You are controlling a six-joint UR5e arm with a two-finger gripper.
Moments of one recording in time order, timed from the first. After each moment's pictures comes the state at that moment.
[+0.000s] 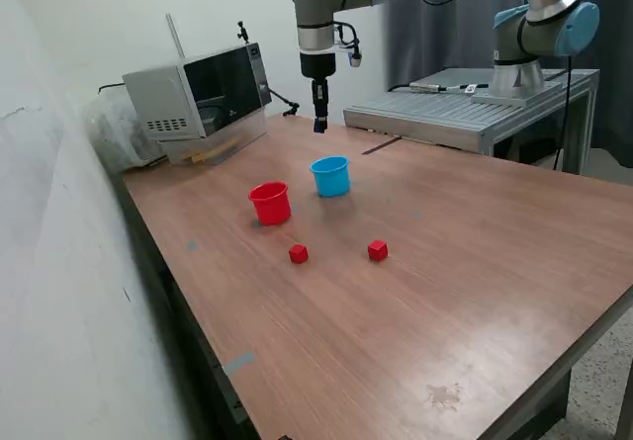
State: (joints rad) arm -0.23 -1.11 1.60 -2.11 -1.78 3.51
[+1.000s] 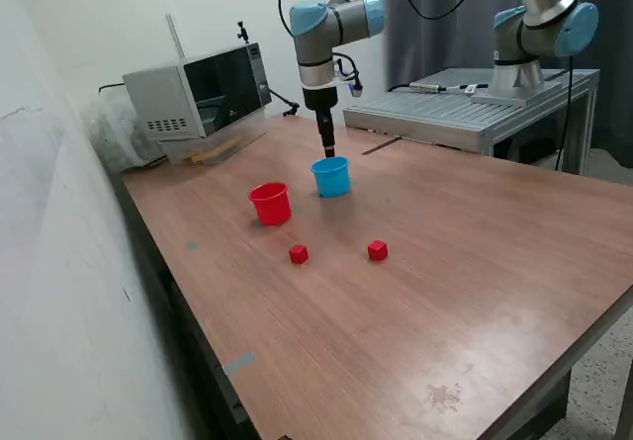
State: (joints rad) arm -0.22 -1.01 1.60 -2.15 -1.78 3.44
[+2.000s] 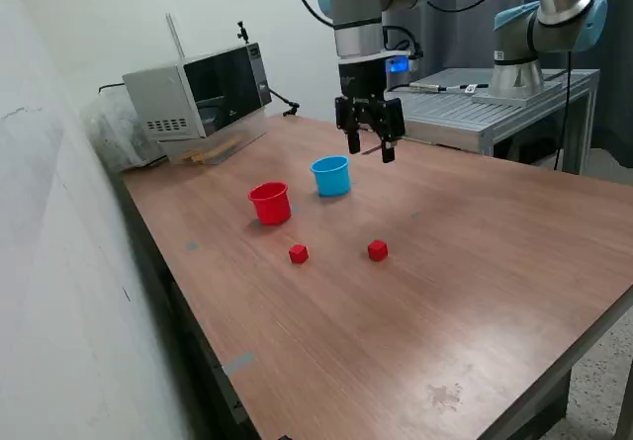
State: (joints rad) arm 0.08 -0.92 1.33 -2.06 -1.55 3.21
